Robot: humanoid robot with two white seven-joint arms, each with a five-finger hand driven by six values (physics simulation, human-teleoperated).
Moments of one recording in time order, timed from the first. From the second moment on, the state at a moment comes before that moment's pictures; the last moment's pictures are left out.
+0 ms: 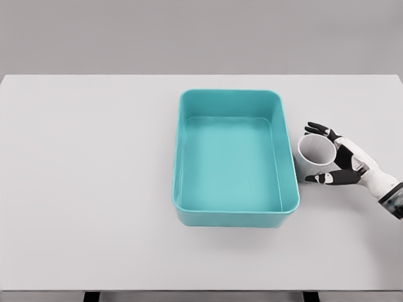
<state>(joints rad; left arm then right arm) 0.01 0.00 -0.10 -0.11 0.10 0.11 -0.10 -0.13 -0.61 0.21 -1.24 -0.60 -0.33 0.61</state>
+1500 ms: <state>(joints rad) 0.01 0.00 -0.10 -0.11 0.10 0.11 -0.10 -0.13 -0.62 0.21 -1.27 -0.59 -0.32 0.61</state>
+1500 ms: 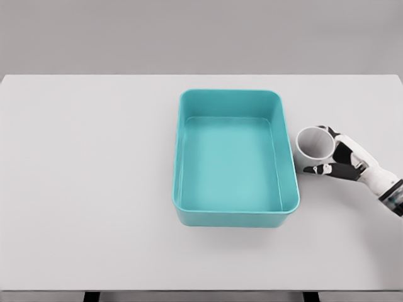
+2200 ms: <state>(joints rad) 0.01 0.00 -0.10 -0.11 0.10 0.11 -0.10 -0.12 -0.63 0.13 -1.37 -0.59 -0.33 0.61</state>
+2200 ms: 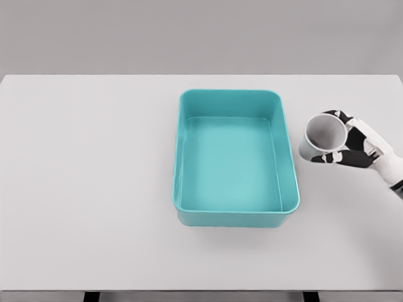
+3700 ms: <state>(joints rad) 0.01 0.00 -0.10 -0.11 0.10 0.11 -0.10 -0.37 -0.54 0.23 -1.64 -0.18 -0.37 0.61</state>
